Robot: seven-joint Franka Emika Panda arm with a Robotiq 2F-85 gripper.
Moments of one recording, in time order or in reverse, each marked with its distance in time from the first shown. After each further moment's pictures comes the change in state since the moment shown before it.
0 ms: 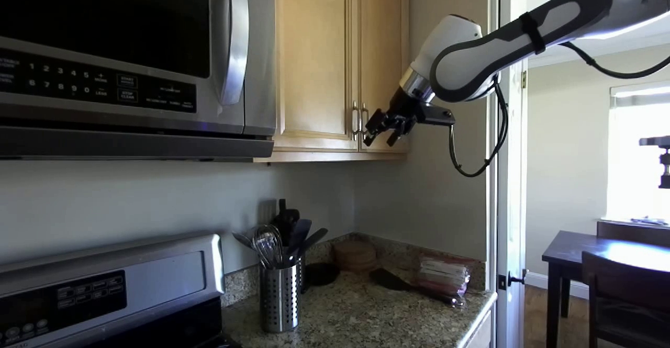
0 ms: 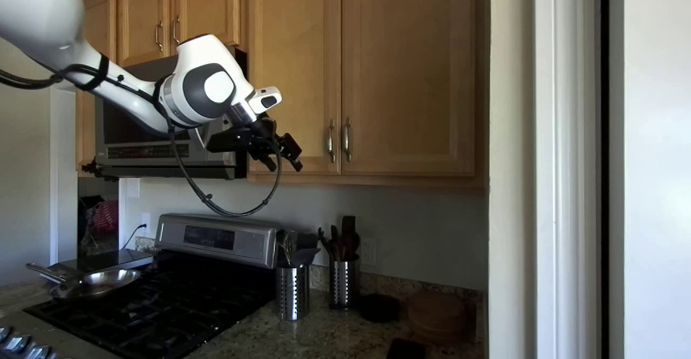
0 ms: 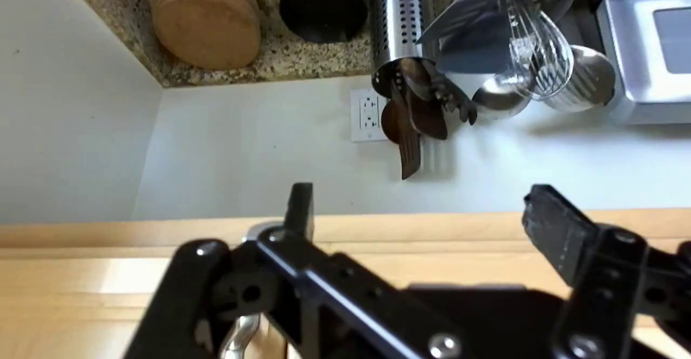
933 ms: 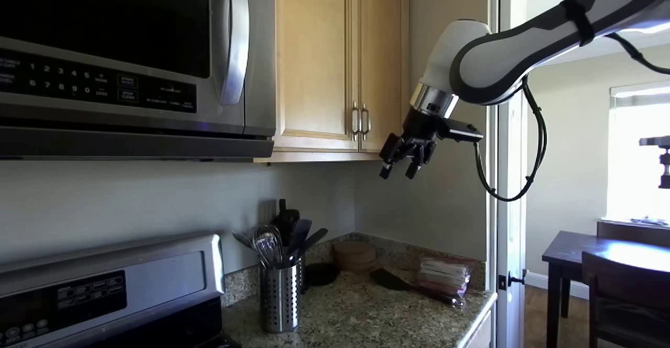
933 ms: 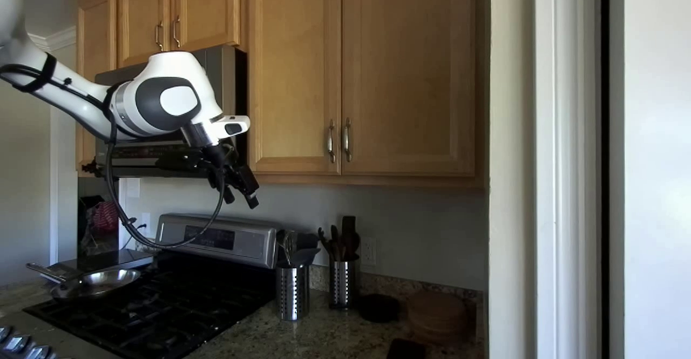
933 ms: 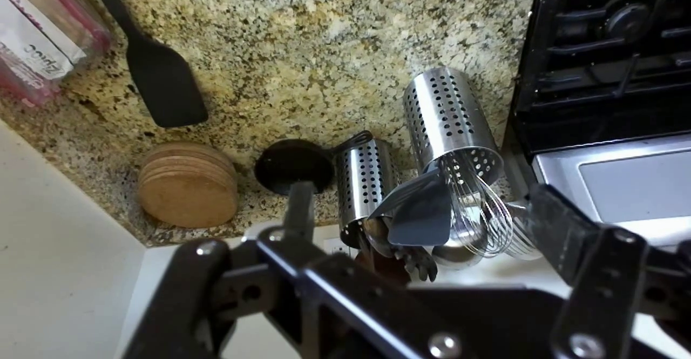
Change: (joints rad) arm 0.044 -0.144 0.068 -0.189 0.115 -0.219 0.071
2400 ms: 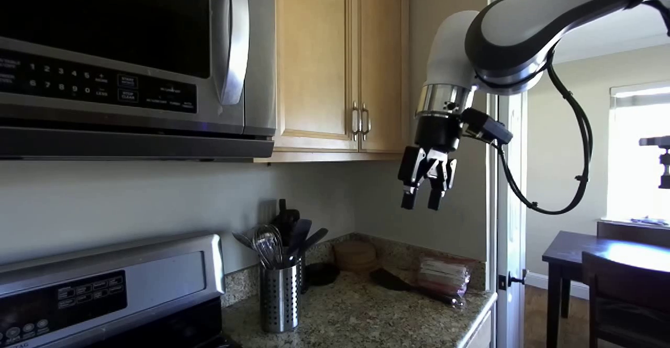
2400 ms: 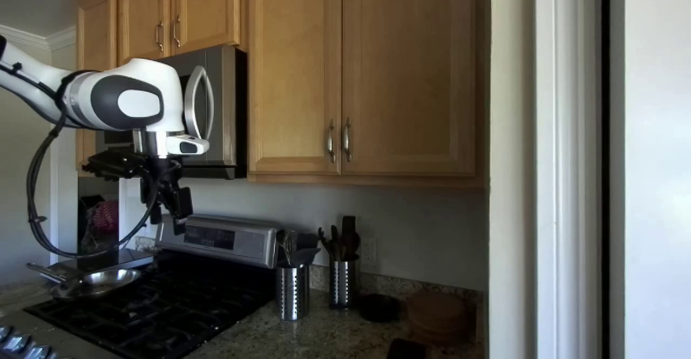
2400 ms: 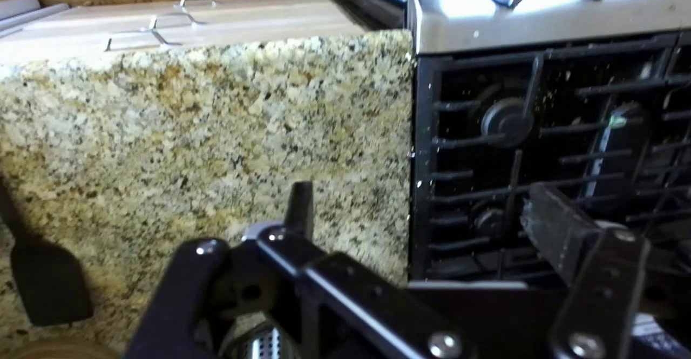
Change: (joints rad) arm 0.149 -0.083 0.028 -0.047 0.242 -0.349 -0.046
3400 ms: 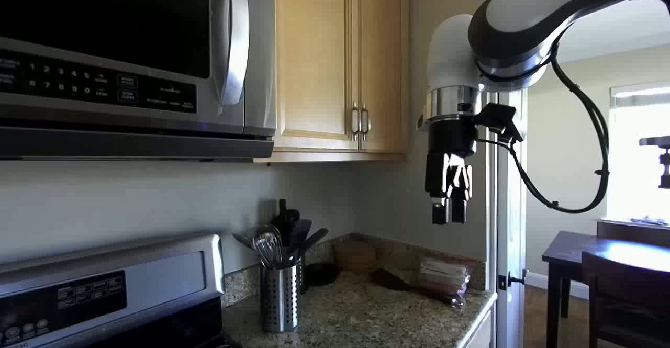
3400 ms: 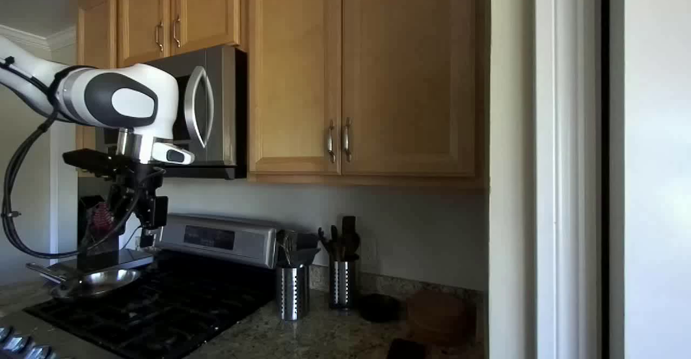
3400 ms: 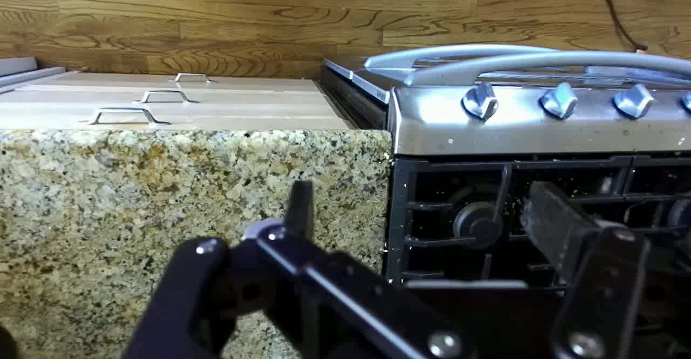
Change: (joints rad) arm 0.055 -0.009 -0.021 0.006 0.049 -0.209 -0.087
